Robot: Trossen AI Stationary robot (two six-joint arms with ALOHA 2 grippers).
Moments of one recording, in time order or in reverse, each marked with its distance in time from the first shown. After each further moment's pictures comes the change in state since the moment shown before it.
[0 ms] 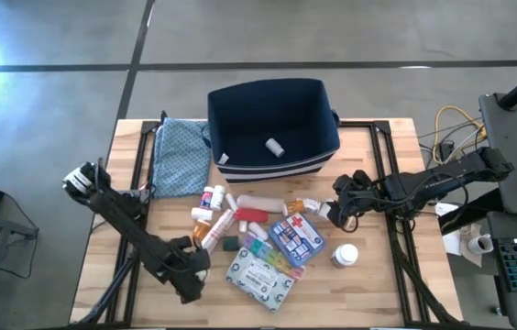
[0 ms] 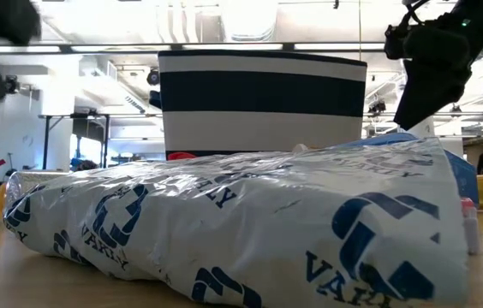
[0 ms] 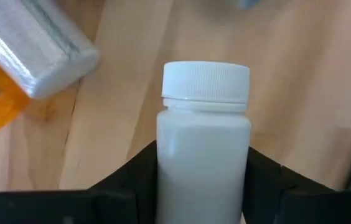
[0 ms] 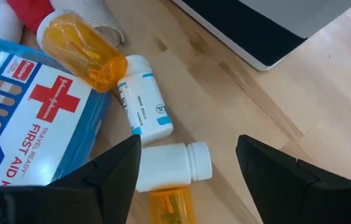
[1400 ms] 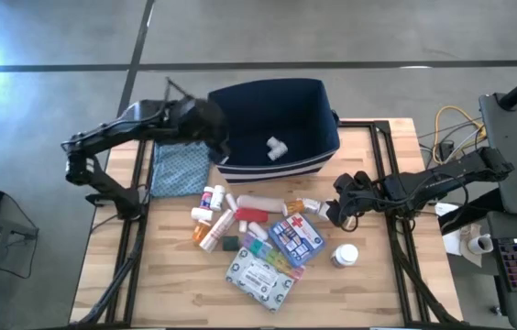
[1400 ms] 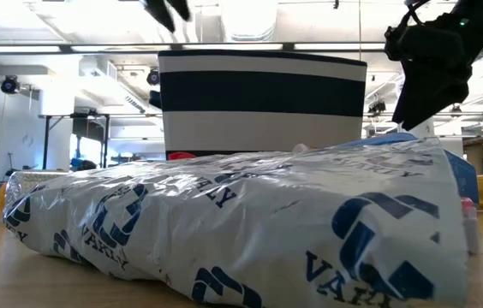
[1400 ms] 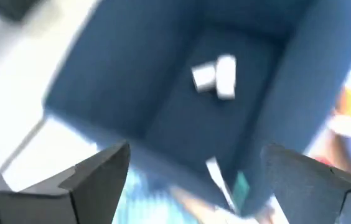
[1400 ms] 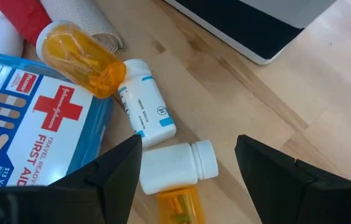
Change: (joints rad) left arm 0.899 -0.085 0.849 -0.584 -0.360 0.767; right arm 0.000 -0.001 0.000 0.000 0.000 0.083
